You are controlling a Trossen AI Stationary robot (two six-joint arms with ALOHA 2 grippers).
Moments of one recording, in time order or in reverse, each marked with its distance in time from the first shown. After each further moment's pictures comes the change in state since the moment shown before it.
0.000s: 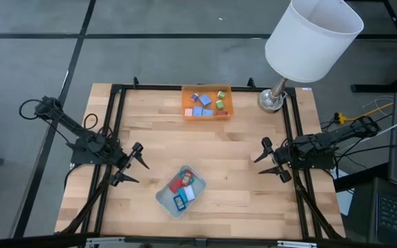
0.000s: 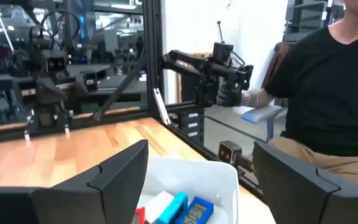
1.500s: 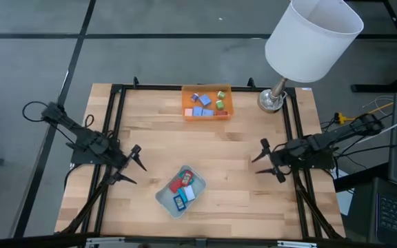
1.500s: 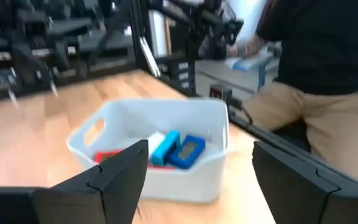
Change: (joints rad) left arm 0.001 -0.257 0.002 -0.463 0.053 0.048; right arm -0.001 0.105 0.000 -0.094 0.068 -0.151
